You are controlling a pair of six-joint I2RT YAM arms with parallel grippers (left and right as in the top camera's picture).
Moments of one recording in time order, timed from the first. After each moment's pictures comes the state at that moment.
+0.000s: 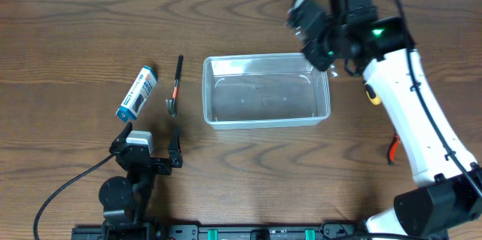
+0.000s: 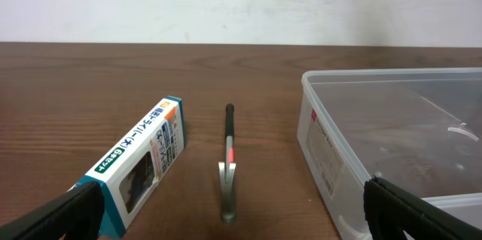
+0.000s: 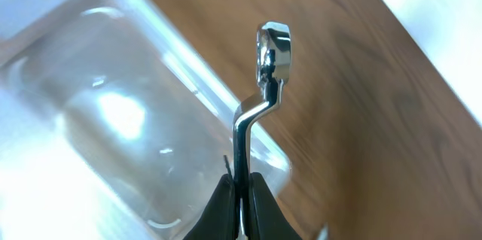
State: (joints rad) left arm 0.06 0.01 0.09 -0.26 0.21 -0.03; right arm 0.34 1.70 1.68 -0.98 -0.14 -0.60
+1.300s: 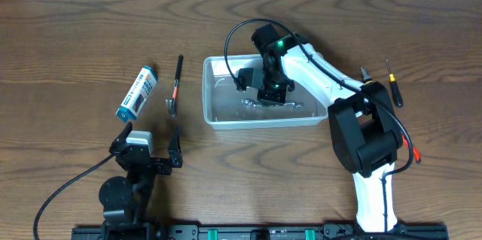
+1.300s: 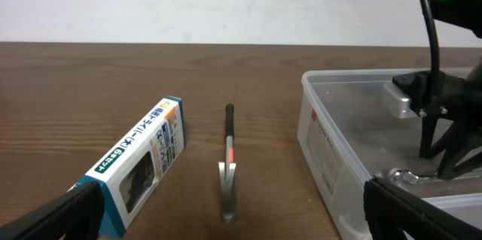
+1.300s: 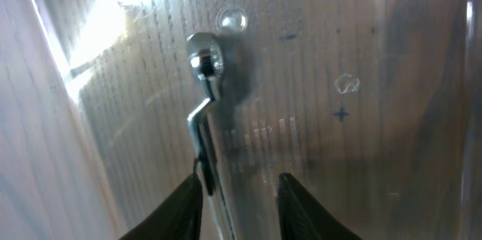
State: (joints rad) left arm 0.06 0.01 0.09 -0.26 0.21 -0.03; right arm 0.51 2.20 1.68 -1.00 -0.19 -0.88
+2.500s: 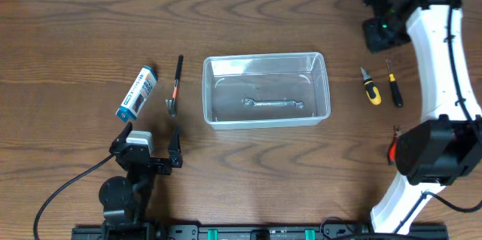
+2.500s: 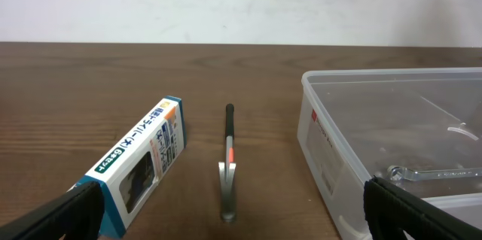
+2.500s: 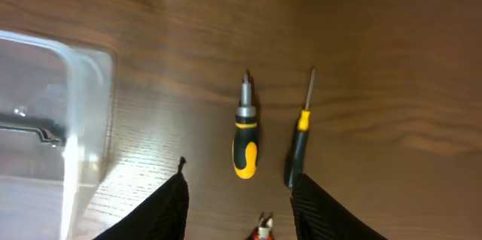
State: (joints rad) left arm 0.06 0.01 0.09 -0.26 0.21 -0.03; right arm -0.03 1.99 2.01 -1.34 0.05 -0.26
